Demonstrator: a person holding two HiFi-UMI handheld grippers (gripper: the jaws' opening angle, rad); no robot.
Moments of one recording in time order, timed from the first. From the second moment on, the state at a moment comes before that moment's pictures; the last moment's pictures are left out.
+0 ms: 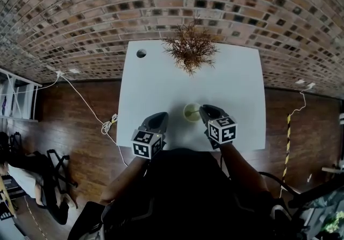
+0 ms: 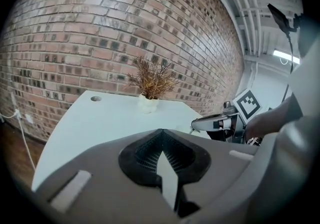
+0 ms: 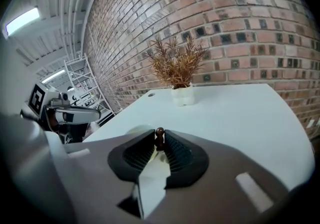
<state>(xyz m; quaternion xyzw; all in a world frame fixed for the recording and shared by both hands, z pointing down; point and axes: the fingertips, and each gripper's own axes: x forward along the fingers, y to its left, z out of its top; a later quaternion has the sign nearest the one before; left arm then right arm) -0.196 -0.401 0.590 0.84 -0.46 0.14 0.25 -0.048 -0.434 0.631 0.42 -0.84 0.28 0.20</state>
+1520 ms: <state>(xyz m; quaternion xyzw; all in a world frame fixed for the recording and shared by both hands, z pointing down) -0.167 -0.411 0.415 0.86 -0.50 0.03 0.11 0.045 -0.404 0.388 0.45 -0.89 0.09 0.02</state>
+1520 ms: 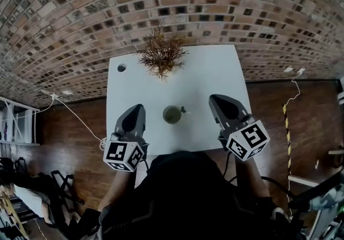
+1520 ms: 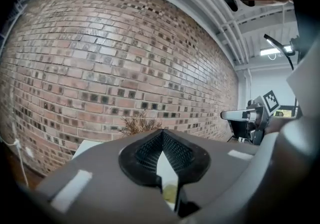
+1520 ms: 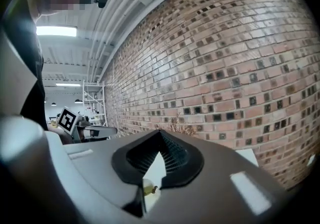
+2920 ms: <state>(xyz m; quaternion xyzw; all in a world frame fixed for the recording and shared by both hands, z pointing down) -0.200 -0.312 0.407 0.87 -0.48 0.00 0.11 0.003 -0.319 0.361 0.46 -0.88 0.06 0.03</state>
